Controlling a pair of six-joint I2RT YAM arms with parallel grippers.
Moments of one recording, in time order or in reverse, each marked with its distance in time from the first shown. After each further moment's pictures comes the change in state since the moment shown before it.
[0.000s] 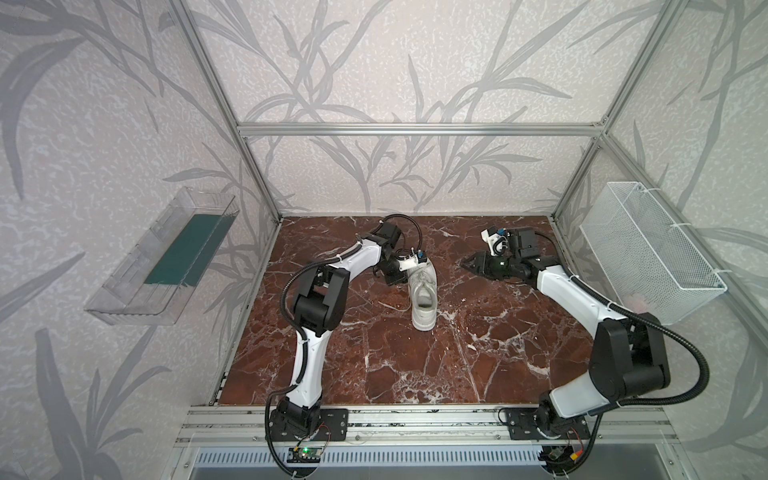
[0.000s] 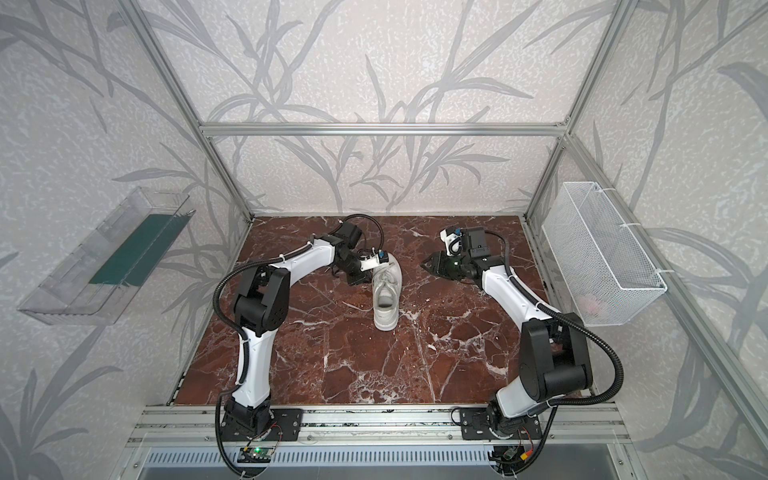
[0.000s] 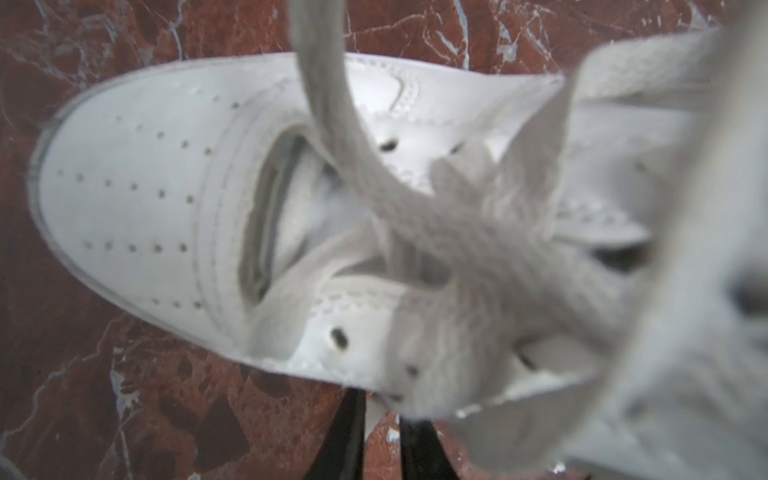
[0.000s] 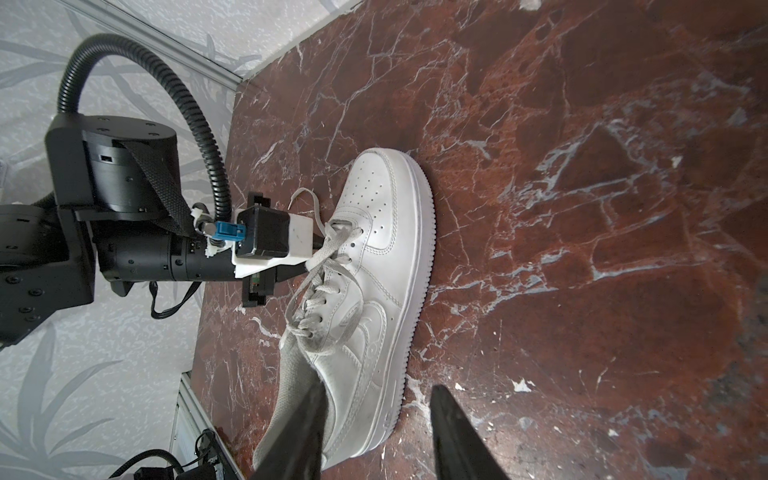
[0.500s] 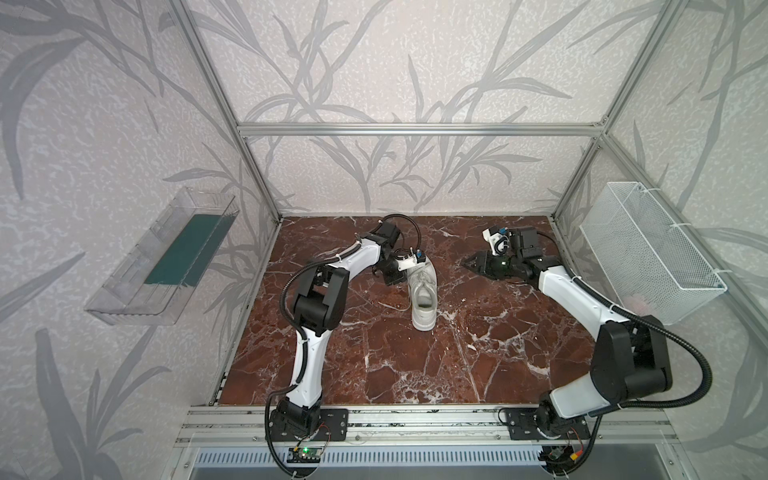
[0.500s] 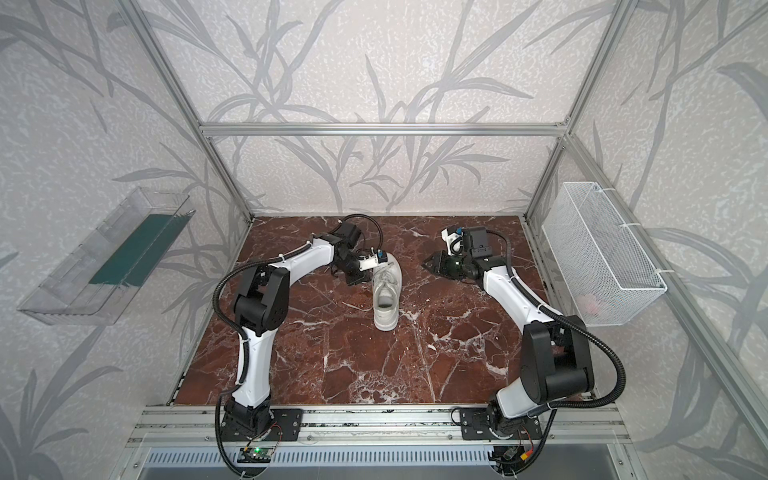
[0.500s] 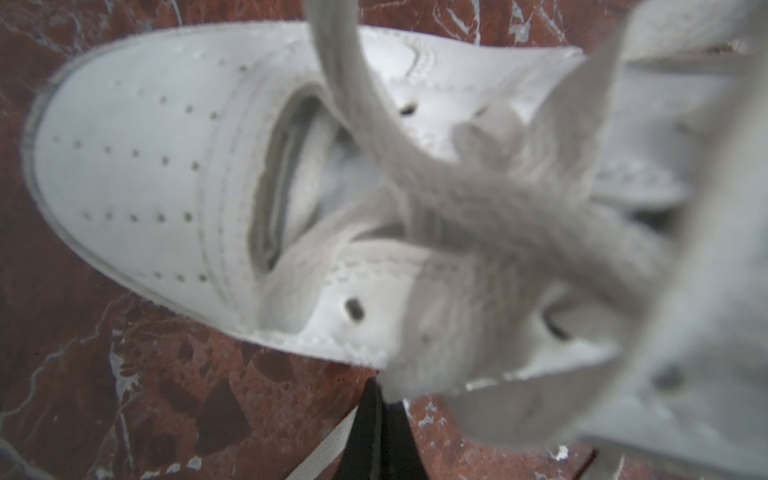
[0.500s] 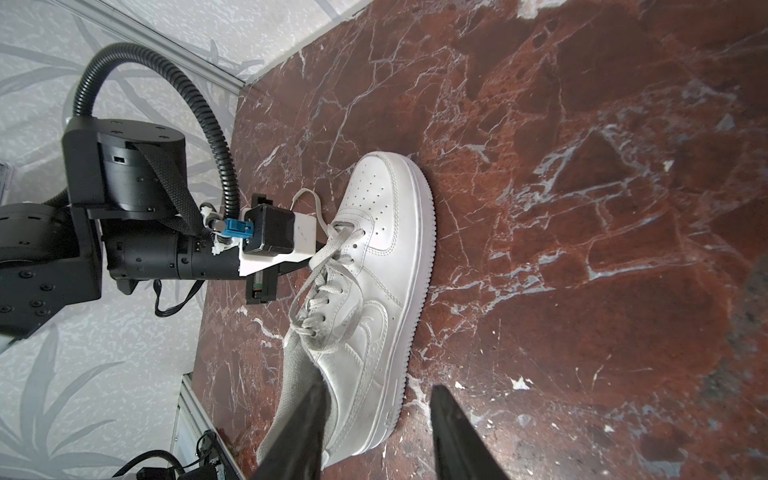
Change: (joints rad) left arm 0.002 0.000 0.006 -0.022 -0.012 0.001; right arm -0.003 -0.012 0.000 -0.005 -0.002 0.001
